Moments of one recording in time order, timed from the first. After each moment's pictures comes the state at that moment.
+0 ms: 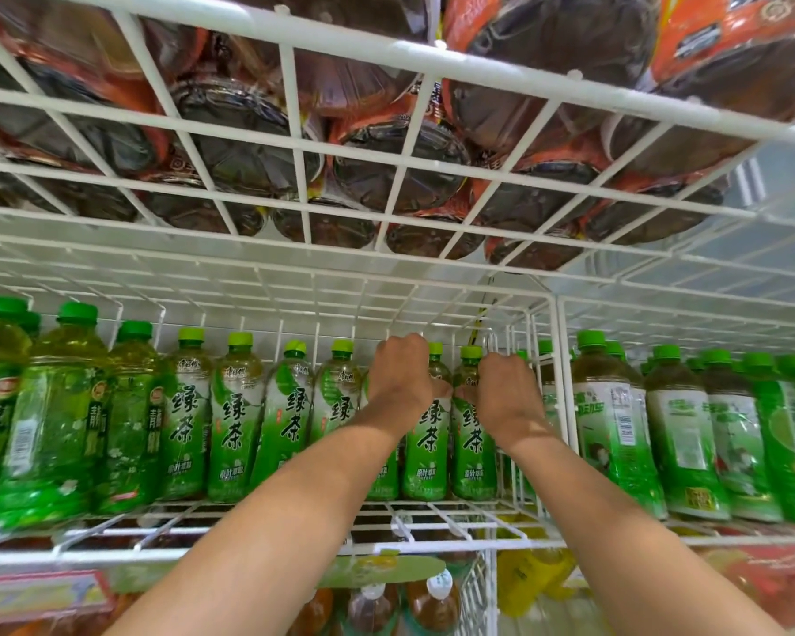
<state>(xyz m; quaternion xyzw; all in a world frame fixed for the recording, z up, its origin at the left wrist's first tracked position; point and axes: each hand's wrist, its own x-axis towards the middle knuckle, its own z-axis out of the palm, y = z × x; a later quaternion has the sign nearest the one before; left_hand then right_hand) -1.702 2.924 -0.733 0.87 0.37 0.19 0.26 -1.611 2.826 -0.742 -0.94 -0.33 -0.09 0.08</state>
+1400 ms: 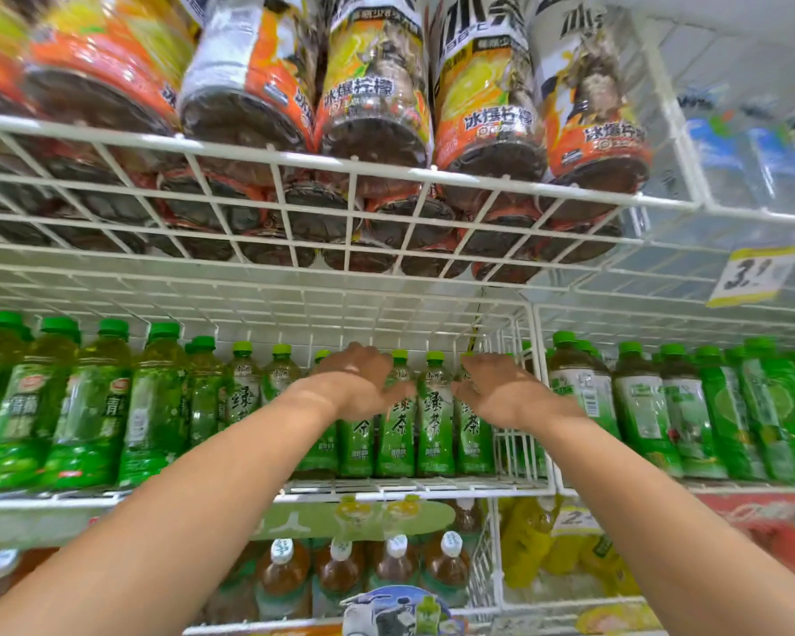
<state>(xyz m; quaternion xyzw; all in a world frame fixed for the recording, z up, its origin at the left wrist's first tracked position) -1.842 2.930 -0.675 0.97 0.23 0.00 0.09 -1.678 2.774 -0.669 -0.88 -0.46 0.05 -0.01</state>
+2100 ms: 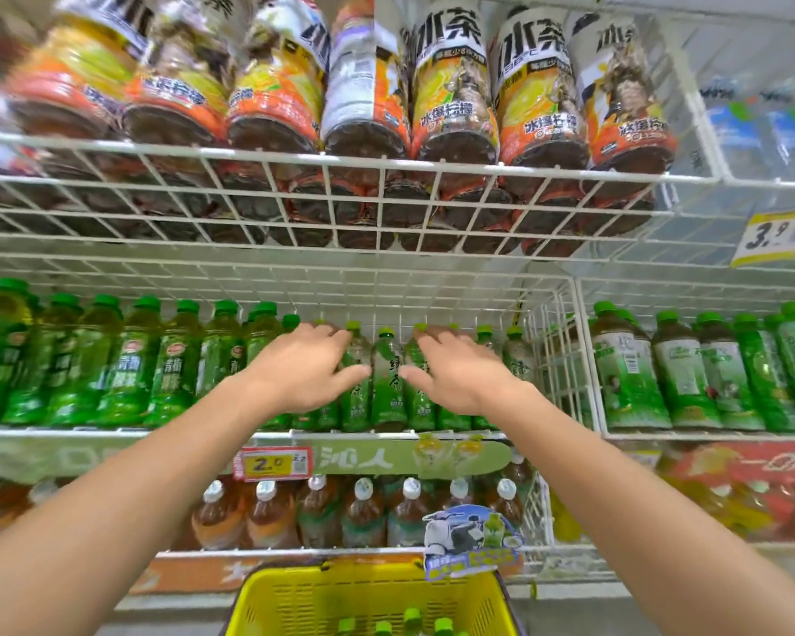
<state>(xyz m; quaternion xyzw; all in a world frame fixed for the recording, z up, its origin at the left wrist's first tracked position) -2.018 2.938 -0.652 0.96 0.26 0.07 -0.04 -1.839 2.804 -0.657 -0.84 -0.55 -0.01 0.00</state>
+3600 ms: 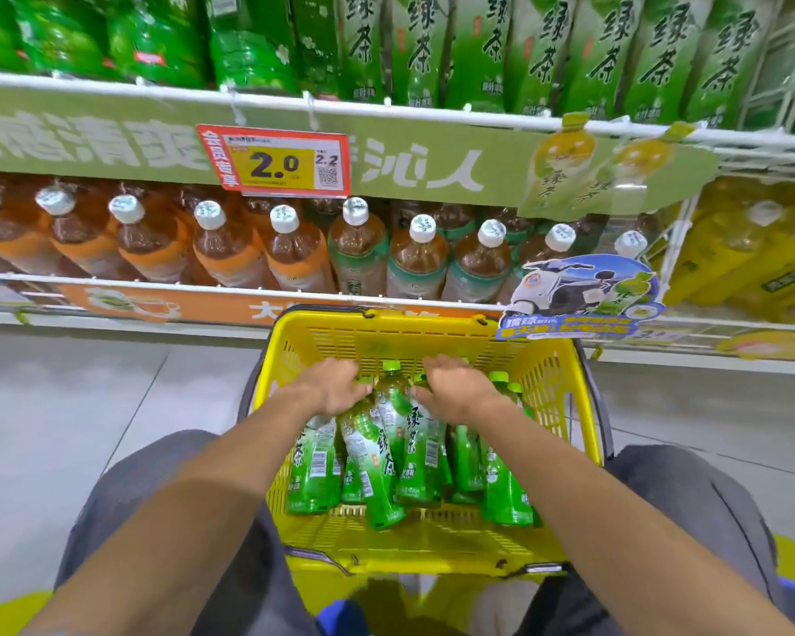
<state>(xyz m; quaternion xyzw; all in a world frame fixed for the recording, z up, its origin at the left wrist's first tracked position) -2.087 2.924 -1.082 0.86 0.33 -0.28 0.27 -1.922 2.779 -1.066 -0.79 -0.51 0.34 -0.10</state>
